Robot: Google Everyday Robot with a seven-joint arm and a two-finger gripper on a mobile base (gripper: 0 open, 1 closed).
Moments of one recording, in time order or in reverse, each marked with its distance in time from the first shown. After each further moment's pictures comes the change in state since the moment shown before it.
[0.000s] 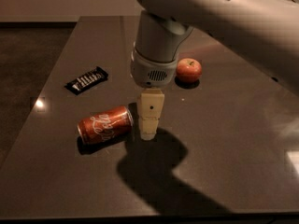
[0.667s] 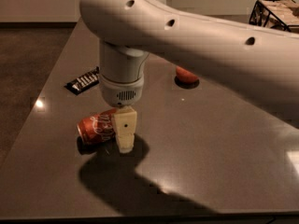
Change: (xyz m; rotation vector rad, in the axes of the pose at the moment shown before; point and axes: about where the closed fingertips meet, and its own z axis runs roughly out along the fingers) arm -0.049 0.014 0.046 -0.053 0.048 -0.159
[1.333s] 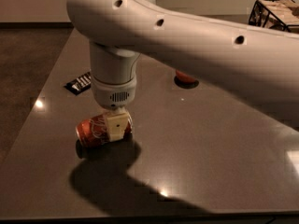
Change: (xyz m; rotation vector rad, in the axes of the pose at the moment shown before) arm -0.020 0.004 0.002 -0.018 0.001 -0.077
